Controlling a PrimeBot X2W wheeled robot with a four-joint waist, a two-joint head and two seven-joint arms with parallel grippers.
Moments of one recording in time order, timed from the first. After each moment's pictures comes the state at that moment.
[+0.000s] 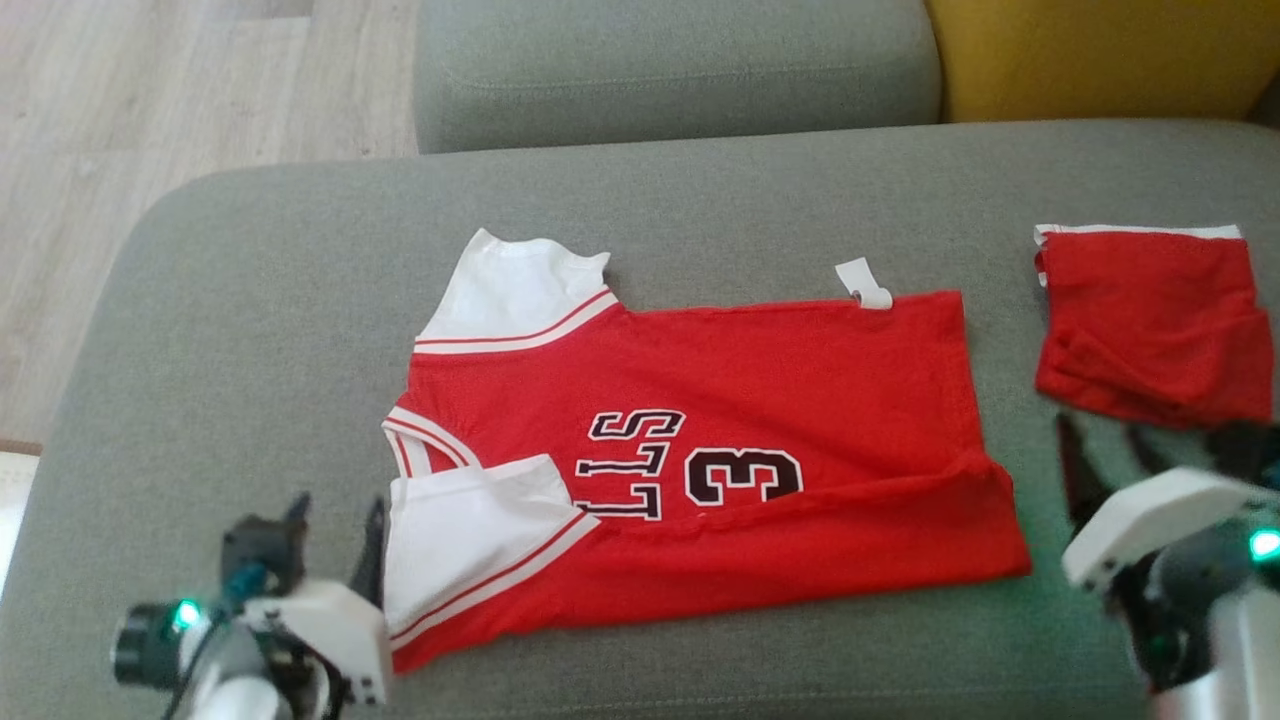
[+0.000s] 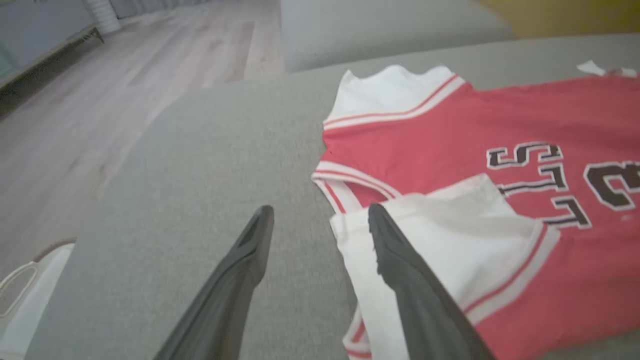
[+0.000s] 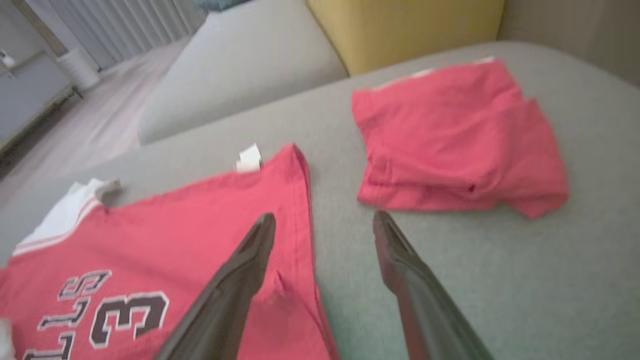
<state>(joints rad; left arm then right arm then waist) -0.07 0.40 -0.54 0.26 -0.43 0.28 -0.07 -0.10 -0.04 -0.20 0.23 0.24 0.12 0.35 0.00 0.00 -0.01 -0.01</state>
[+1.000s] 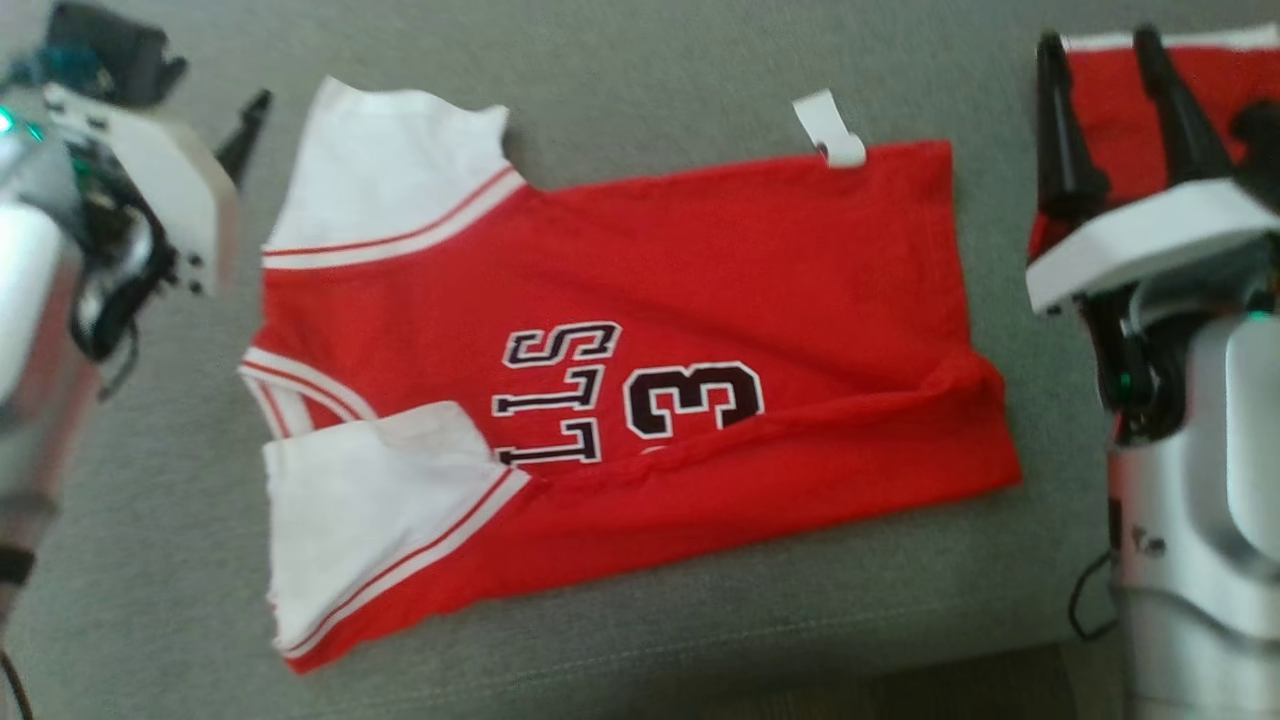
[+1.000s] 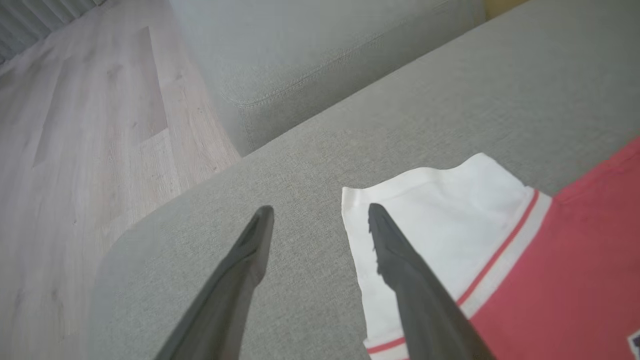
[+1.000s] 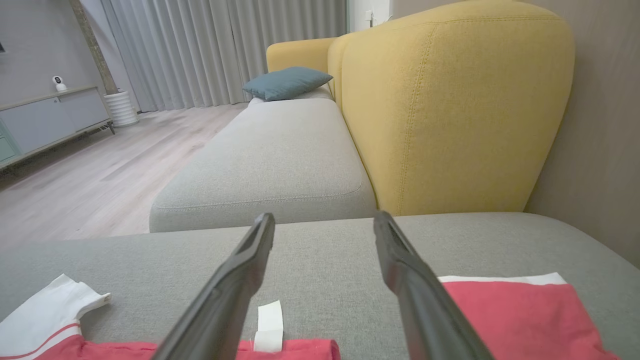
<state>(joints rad) -0.89 0.52 -0.62 0.59 -0.44 -0.12 0.22 -0.51 -0.05 -0.05 0.10 0.15 0.12 0.19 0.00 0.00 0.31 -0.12</state>
